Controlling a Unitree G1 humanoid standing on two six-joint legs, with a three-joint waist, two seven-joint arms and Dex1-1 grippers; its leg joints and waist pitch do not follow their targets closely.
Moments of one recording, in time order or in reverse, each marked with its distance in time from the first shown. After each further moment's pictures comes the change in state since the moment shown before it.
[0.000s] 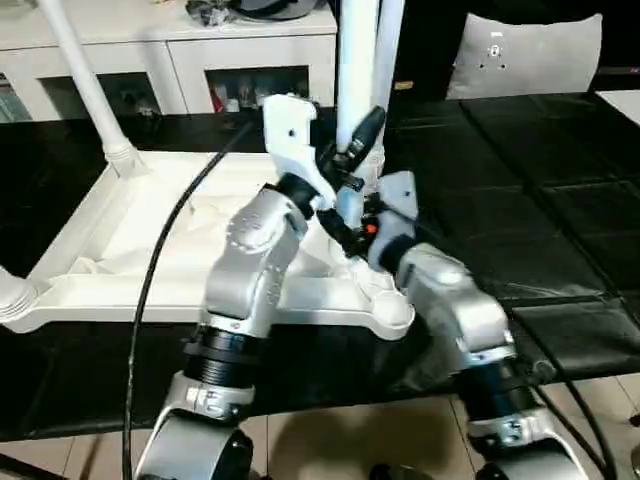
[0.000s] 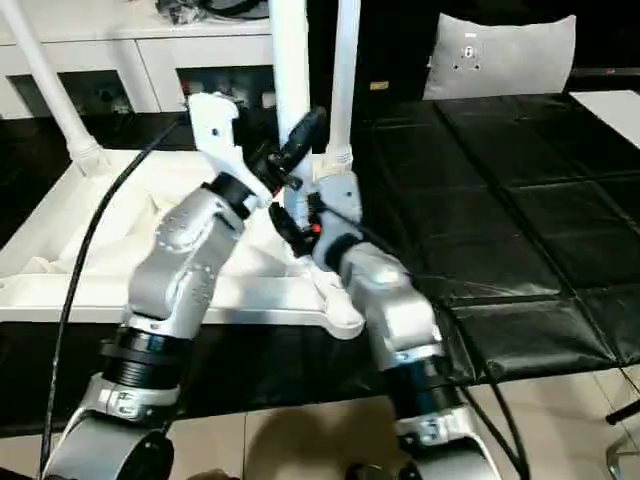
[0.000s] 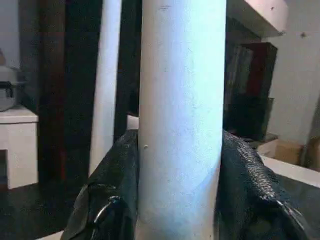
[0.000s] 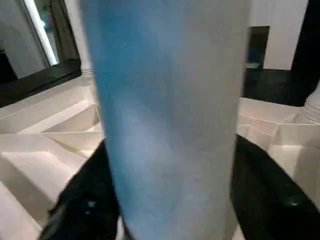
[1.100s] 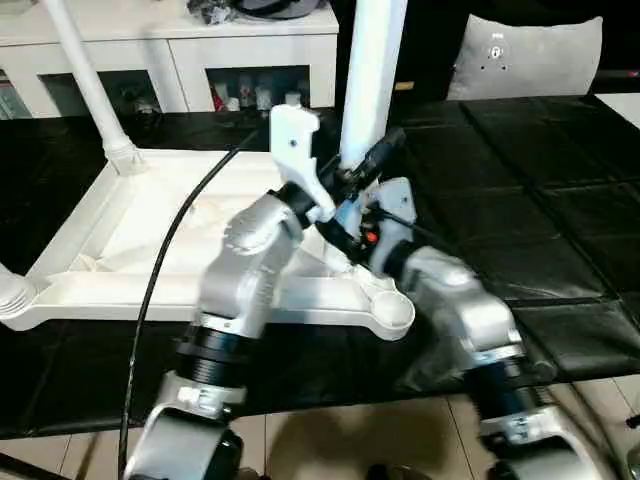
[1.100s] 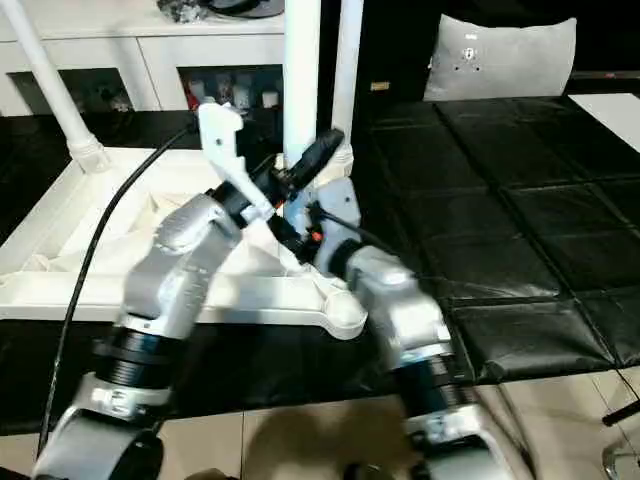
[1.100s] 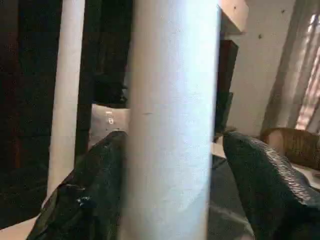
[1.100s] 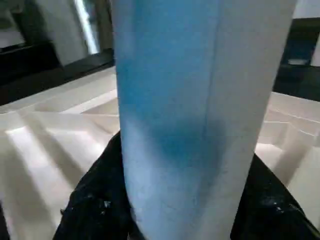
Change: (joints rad) left arm 0.007 0.067 0.013 0.013 -0.160 0.101 -0.217; right arm 0.003 -0.091 0.002 0.021 0.075 -0.010 0.264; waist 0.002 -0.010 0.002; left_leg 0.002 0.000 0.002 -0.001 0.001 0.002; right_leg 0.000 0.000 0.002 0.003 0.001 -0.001
